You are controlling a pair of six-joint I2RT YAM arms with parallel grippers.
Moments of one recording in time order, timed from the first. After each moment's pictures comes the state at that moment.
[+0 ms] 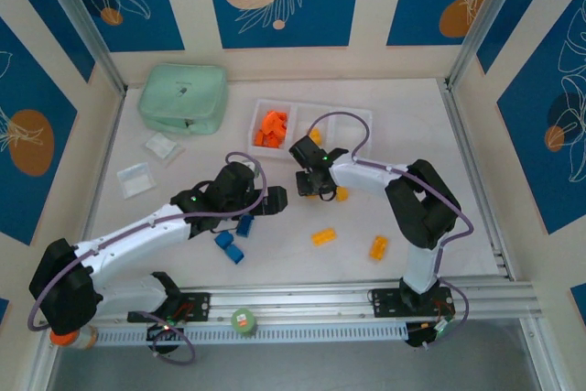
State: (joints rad) left arm -0.81 1.18 0.79 -0.39 0.00 -0.76; right arm 0.71 1.84 1.19 -0.57 0.12 0.51
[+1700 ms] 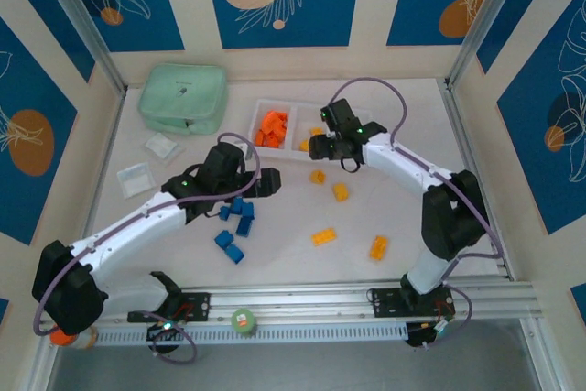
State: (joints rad) left arm -0.70 1.20 0.90 -0.44 0.03 -0.64; right arm 0.51 1.66 1.27 -0.61 0.07 0.36
